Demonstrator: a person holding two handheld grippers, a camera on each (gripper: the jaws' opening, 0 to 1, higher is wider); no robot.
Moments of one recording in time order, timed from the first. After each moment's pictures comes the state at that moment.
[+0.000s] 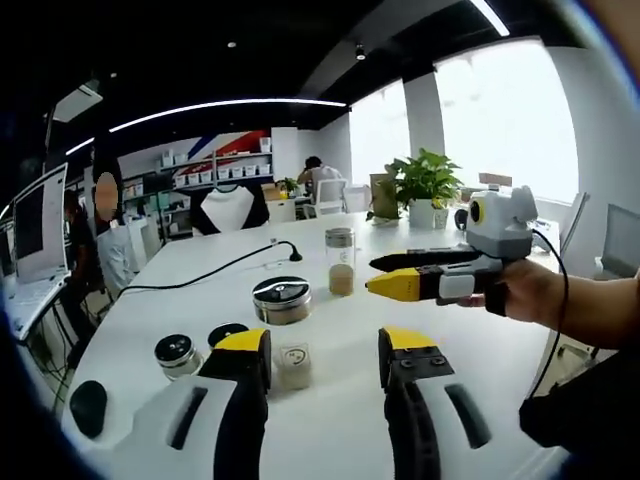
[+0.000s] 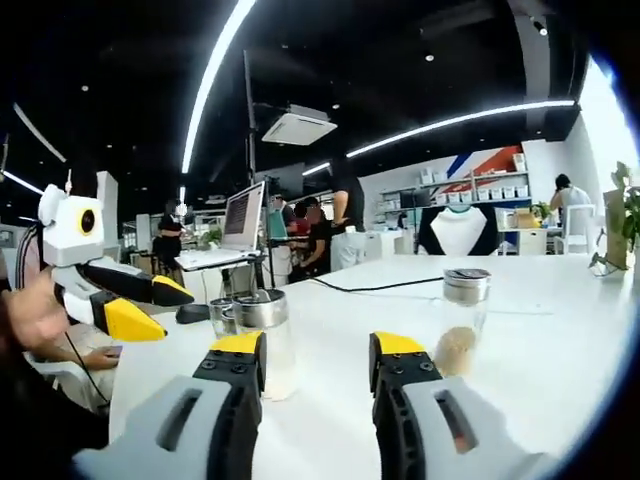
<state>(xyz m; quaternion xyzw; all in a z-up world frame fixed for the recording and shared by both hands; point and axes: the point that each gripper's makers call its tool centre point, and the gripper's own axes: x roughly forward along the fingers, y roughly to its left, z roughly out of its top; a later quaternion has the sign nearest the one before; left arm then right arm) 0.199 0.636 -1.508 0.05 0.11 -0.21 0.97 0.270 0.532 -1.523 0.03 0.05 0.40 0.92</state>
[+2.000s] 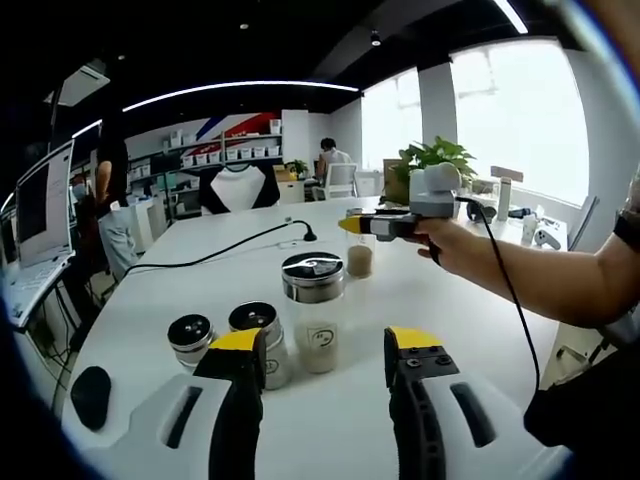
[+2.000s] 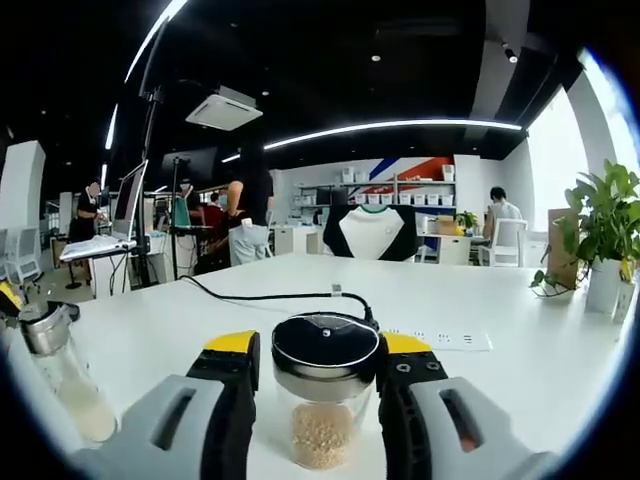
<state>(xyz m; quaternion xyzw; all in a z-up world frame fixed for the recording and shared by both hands) 0.215 0.661 -1.525 0.04 0.15 -0.19 0.97 0.450 0.503 -1.526 -0.02 0.05 0.25 0.97</state>
